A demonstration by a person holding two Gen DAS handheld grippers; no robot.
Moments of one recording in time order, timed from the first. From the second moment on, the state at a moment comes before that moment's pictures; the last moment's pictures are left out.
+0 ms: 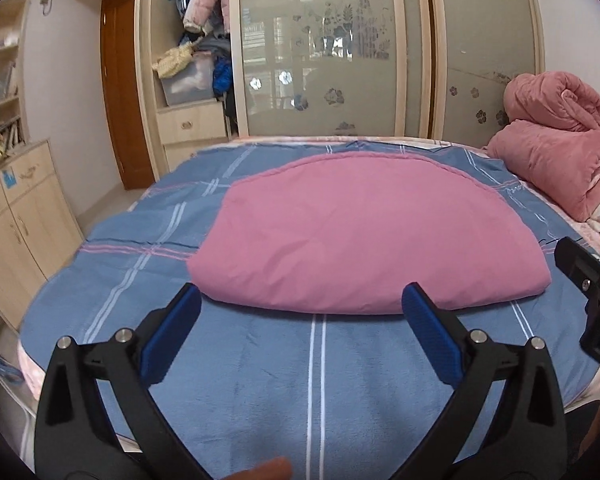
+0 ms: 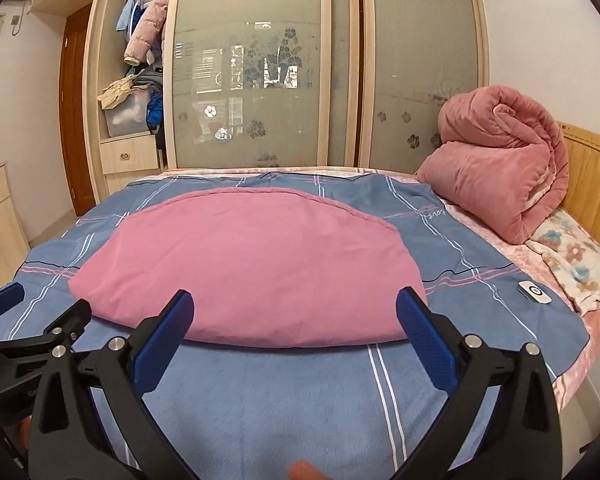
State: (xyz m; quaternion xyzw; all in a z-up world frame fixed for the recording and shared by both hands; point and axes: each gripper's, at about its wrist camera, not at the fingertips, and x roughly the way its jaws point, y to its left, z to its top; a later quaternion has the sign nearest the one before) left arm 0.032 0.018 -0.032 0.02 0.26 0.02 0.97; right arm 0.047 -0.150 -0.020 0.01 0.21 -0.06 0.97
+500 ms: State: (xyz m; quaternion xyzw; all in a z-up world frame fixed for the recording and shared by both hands) left arm 0.016 0.013 -0.025 0.02 0.25 0.00 0.97; right arm 0.039 -0.148 -0.021 0.01 0.21 -0.07 0.97
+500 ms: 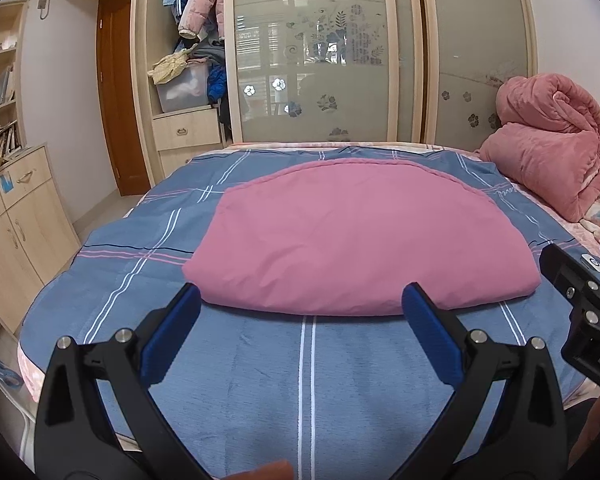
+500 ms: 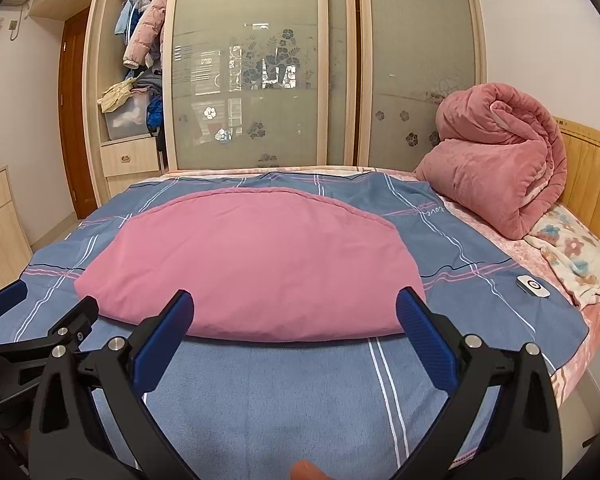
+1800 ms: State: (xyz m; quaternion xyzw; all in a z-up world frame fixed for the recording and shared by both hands) left arm 0.014 0.010 -0.024 0.02 0.25 -0.01 0.97; right arm 0.035 -0.142 -0.020 0.01 0.21 -0.07 0.97
